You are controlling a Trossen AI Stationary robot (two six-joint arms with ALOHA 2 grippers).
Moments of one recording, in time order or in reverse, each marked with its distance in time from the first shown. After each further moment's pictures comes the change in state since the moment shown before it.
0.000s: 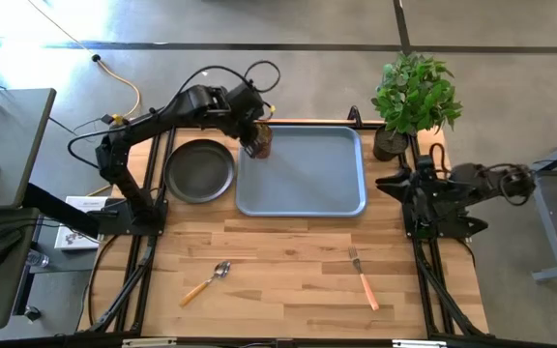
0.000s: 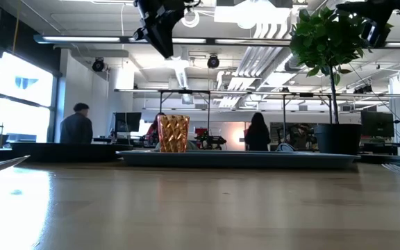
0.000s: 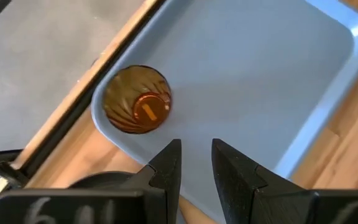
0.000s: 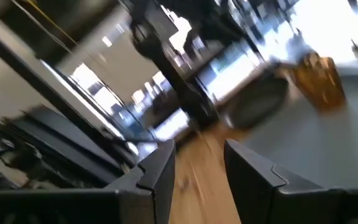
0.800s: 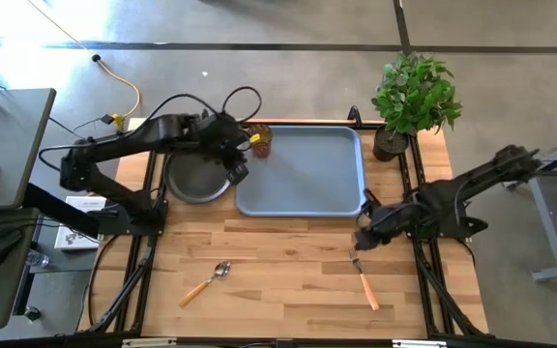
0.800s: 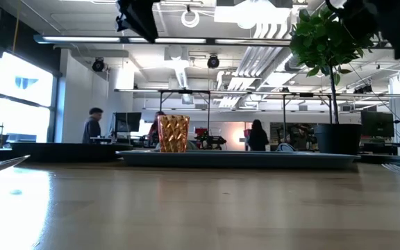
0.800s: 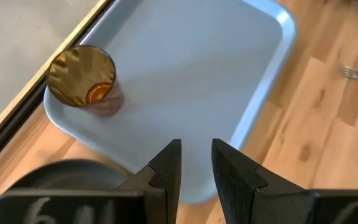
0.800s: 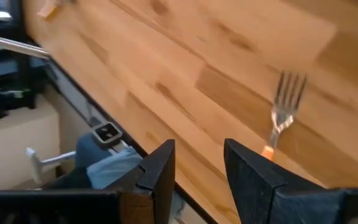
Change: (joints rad) left arm -0.175 -0.313 -0.353 0.178 0.010 -0.080; right arm 0.119 0.753 0.240 -0.340 -0.479 0.825
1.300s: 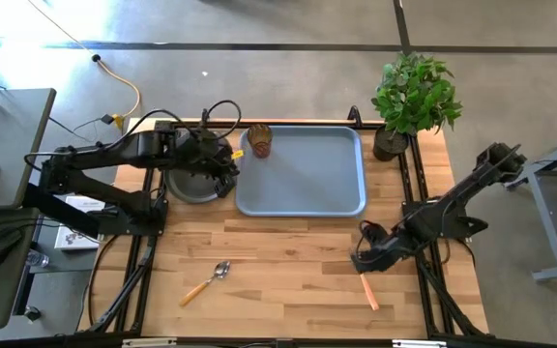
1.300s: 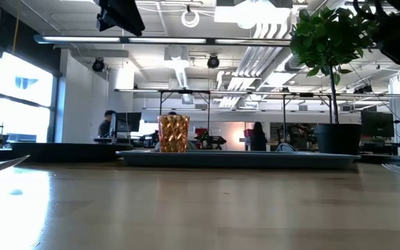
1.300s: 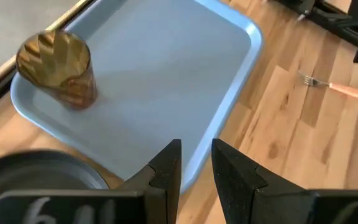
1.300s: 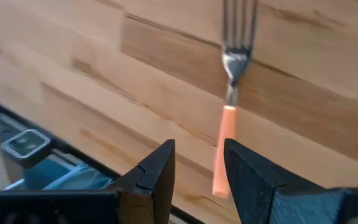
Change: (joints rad) left arm -0.093 -0.199 -0.231 0.149 -0.006 -0.128; right arm 0.237 0.228 0.000 -0.001 0.059 0.335
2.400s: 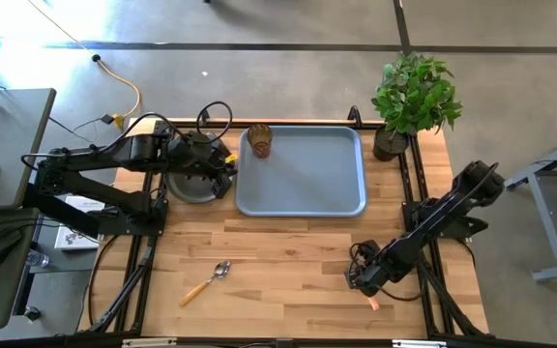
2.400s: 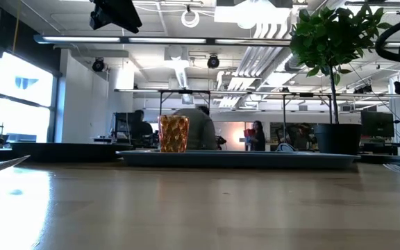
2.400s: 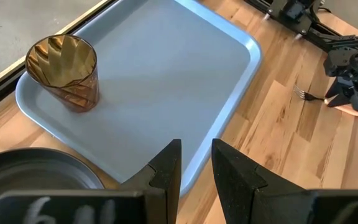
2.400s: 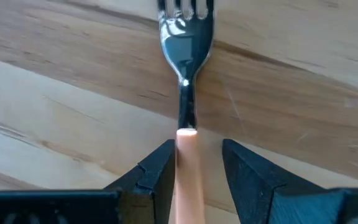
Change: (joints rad) left arm -0.034 -0.055 -0.044 0.039 -0.056 -0.061; right arm 0.097 0.353 0.001 0.117 0.013 0.130
